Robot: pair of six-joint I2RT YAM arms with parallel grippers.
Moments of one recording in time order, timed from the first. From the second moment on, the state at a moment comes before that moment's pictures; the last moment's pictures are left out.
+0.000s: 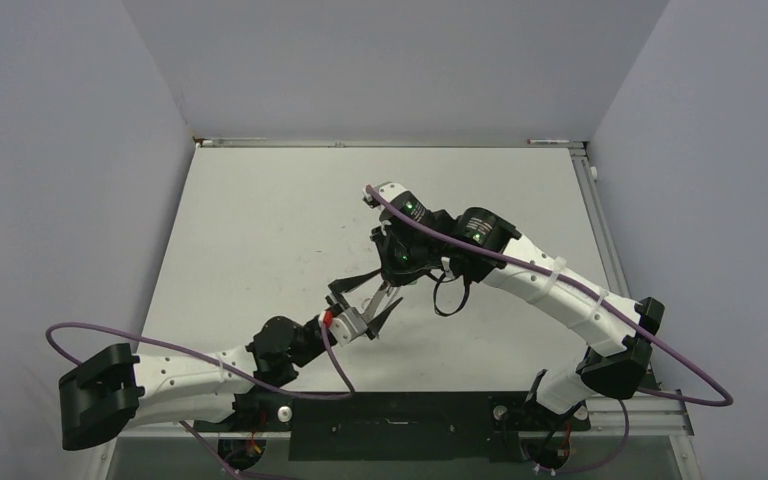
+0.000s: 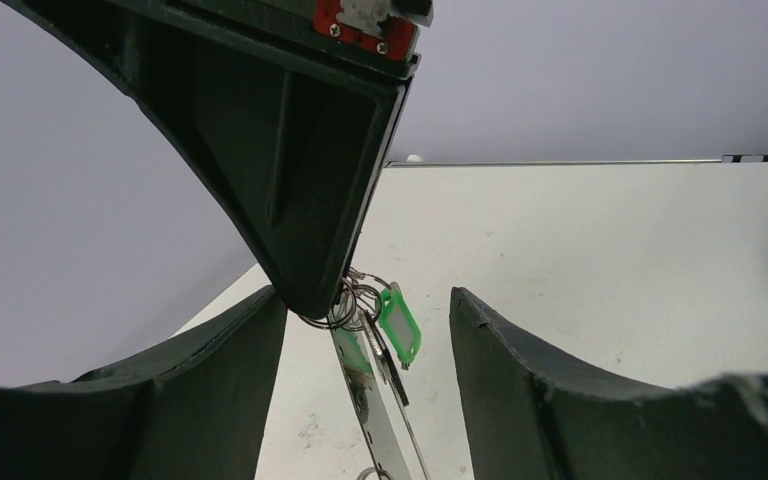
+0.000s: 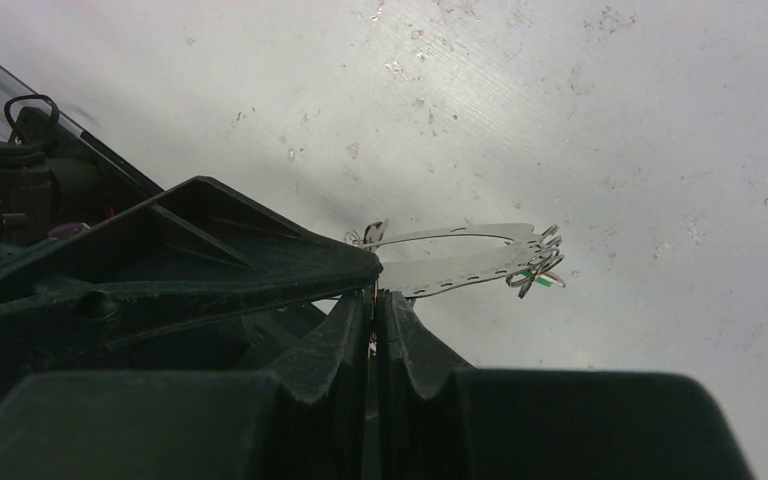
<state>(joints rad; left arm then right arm) -1.18 0.99 0.27 1.04 -0.15 0.38 1.04 1.51 1.71 -1.09 0.10 0.44</state>
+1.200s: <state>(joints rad) -1.20 0.94 0.22 1.05 -0.33 0.45 1.06 1.45 1.71 -1.05 0.16 0.48</state>
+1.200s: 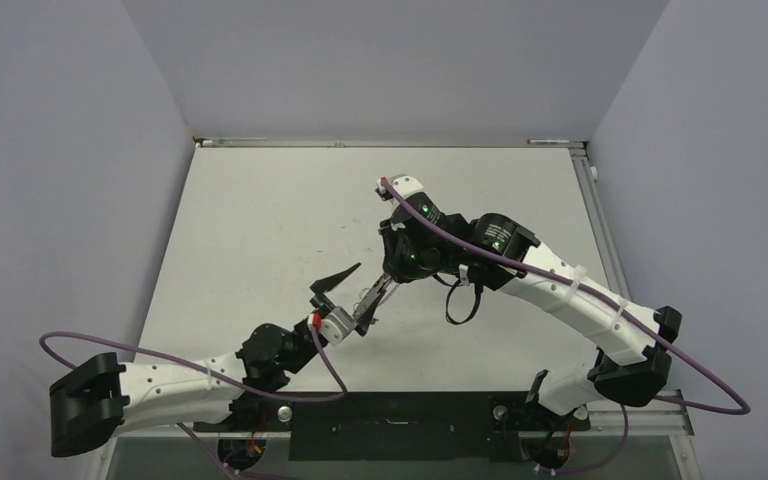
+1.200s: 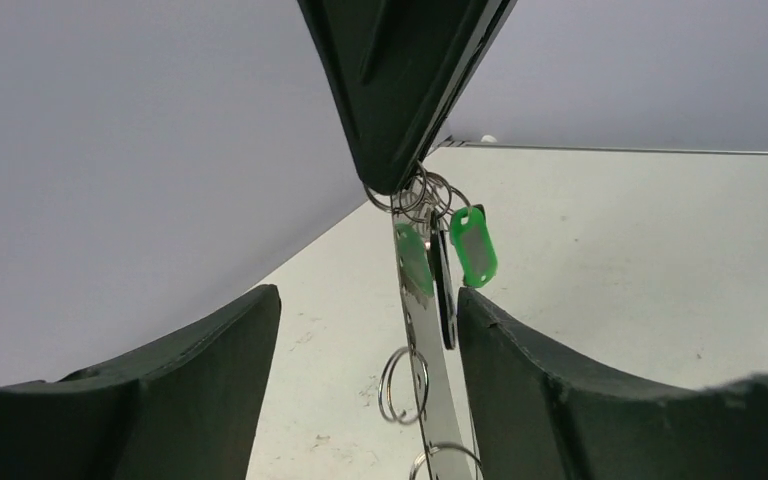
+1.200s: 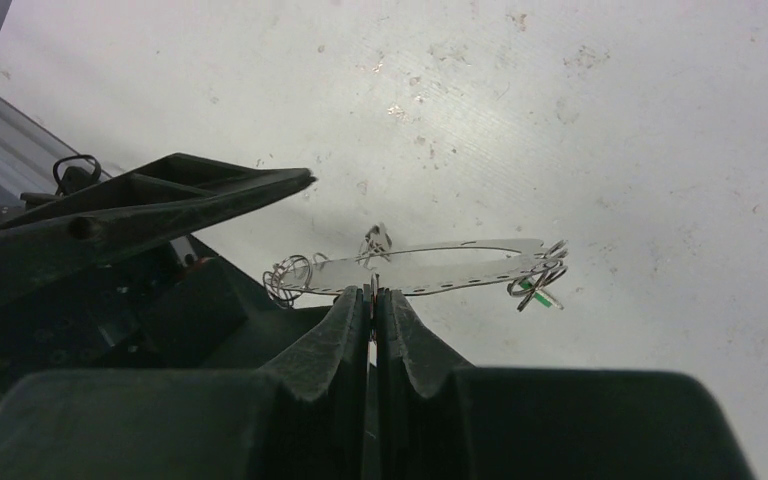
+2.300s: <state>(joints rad) -1.26 1.01 0.35 0.96 -0.37 0.36 1.06 1.44 1.67 -1.15 0.62 1.25</state>
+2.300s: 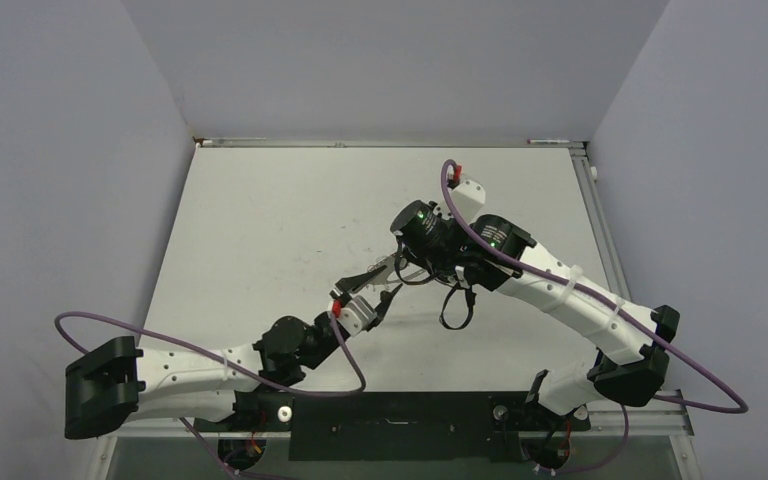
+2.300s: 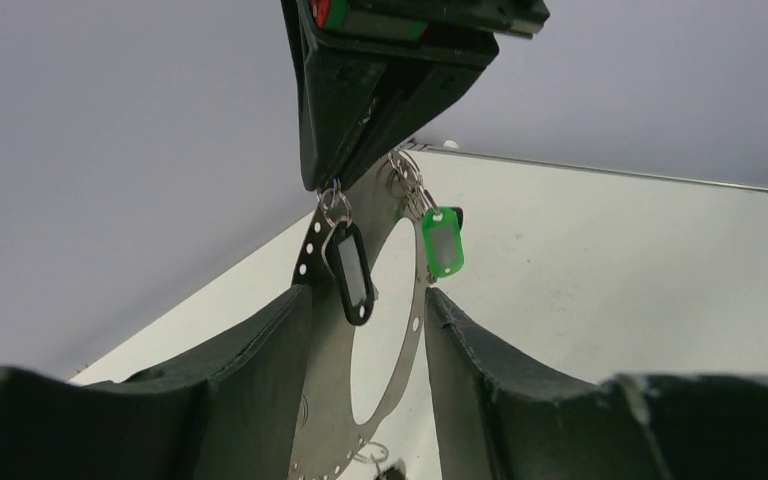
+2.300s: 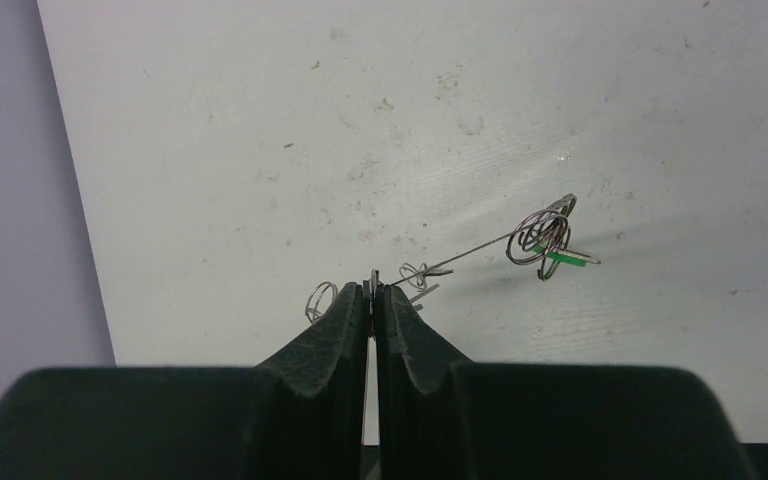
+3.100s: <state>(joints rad) -1.26 1.22 0.41 1.23 -0.39 0.45 1.10 1.44 1.67 -1.15 0.61 1.33</state>
